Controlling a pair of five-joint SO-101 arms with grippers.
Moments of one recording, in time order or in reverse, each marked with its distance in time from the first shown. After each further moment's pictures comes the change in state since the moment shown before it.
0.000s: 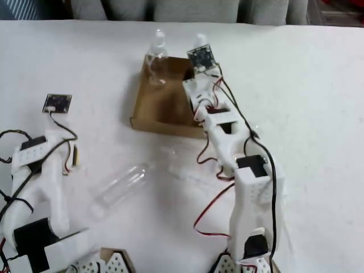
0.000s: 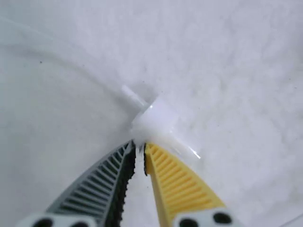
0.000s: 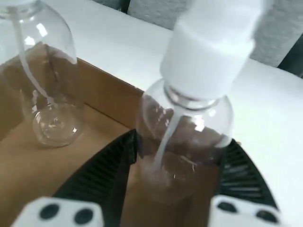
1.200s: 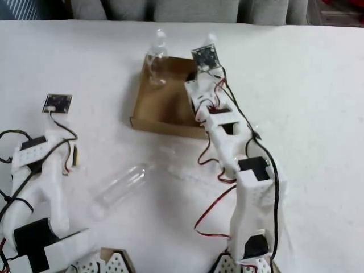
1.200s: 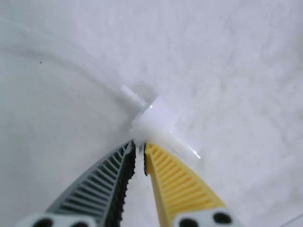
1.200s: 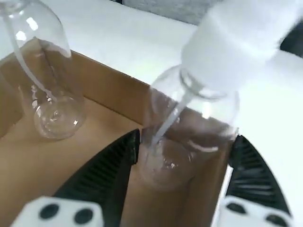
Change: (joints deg) left arm 0.0 0.0 0.0 0.0 -0.2; right arm 0.3 -2.1 1.7 3.3 -3.3
